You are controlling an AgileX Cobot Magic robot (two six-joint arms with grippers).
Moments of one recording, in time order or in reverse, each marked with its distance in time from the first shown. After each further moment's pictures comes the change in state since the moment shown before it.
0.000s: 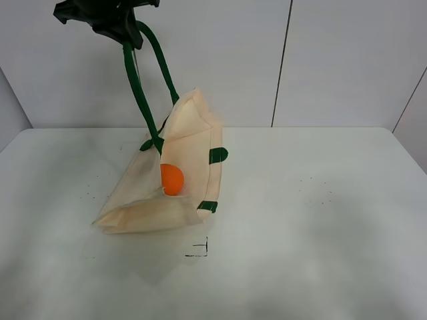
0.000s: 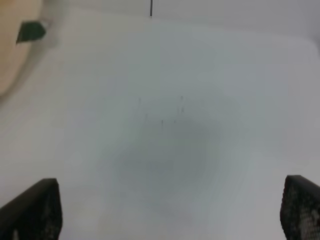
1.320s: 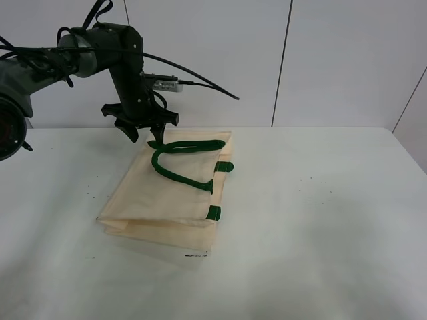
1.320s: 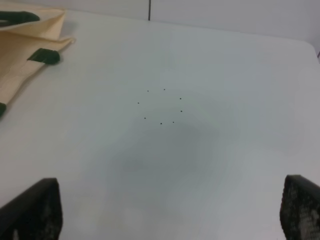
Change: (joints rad) left arm 0.005 0.394 0.065 0.171 -0.004 -0.002; right arm 0.000 -0.005 0.000 -0.004 0.000 0.003
